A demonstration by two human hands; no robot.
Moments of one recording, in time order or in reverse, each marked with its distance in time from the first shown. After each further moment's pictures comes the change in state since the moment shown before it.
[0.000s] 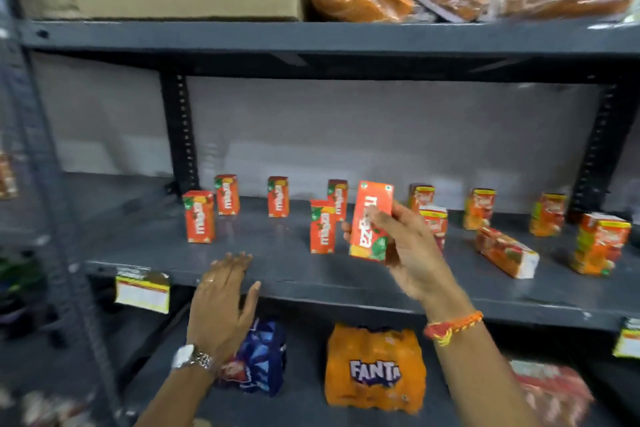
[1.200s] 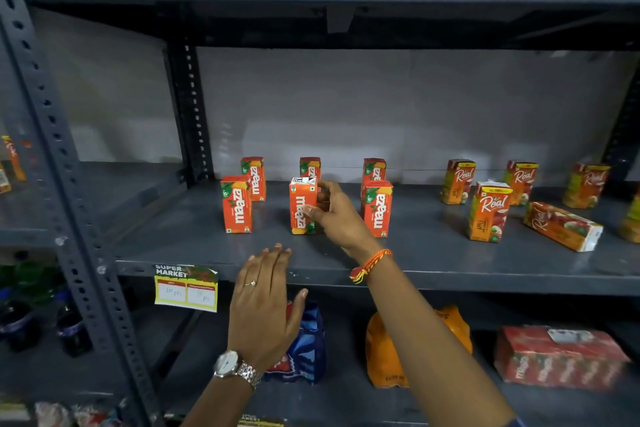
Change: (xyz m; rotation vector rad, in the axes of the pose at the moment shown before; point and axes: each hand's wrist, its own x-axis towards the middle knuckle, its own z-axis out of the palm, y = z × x) left_hand -0.007 -0.051 0.004 0.044 0.026 0.144; right_hand 0.105 0.117 0.136 -0.662 -0.013 0.033
